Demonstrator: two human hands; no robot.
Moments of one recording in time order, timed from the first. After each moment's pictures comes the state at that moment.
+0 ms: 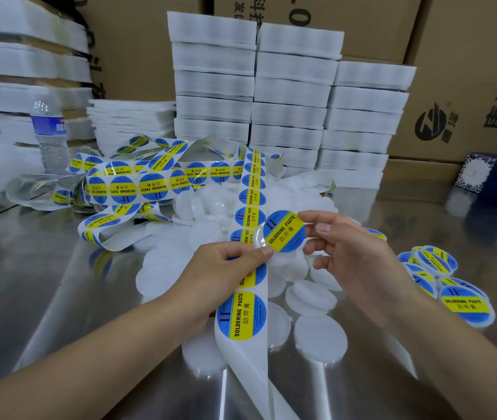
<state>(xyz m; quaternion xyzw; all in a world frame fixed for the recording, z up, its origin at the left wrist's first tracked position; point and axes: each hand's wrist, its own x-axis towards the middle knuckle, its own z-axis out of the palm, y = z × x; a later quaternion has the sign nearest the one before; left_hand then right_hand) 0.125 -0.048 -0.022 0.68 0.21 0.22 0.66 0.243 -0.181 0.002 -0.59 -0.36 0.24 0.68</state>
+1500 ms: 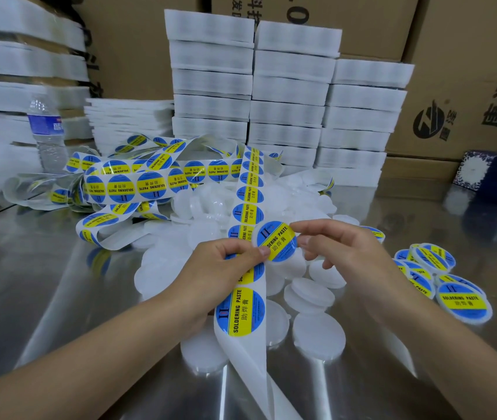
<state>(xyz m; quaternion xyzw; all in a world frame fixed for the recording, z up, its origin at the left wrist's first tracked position) 0.128 -0.044 -0.027 0.71 0.20 0.23 0.64 0.242 -0.182 -0.002 -0.69 -0.38 0.13 0.60</state>
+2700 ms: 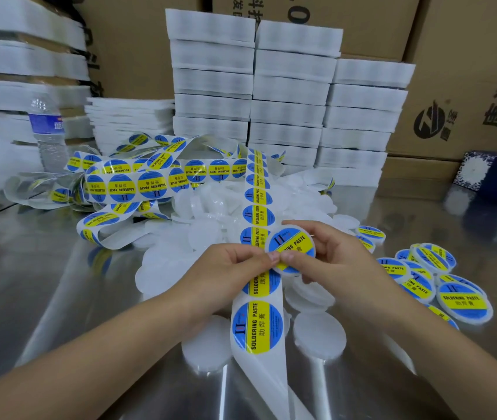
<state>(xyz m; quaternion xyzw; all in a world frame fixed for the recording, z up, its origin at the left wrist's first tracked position) 0.124 -0.046 -0.027 0.71 0.14 0.15 0.67 0.236 -0.178 -0.009 -0.66 -0.47 0.16 0.57</state>
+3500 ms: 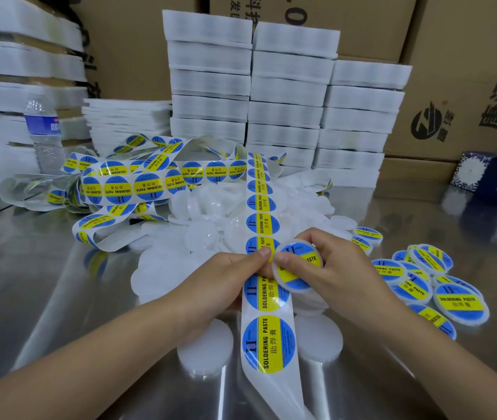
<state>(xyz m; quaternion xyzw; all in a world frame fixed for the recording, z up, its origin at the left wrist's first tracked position) 0.126 -0.047 -0.029 0.70 0.15 0.10 0.69 0.241 -0.179 -0.017 -0.75 -0.45 0.00 0.48</state>
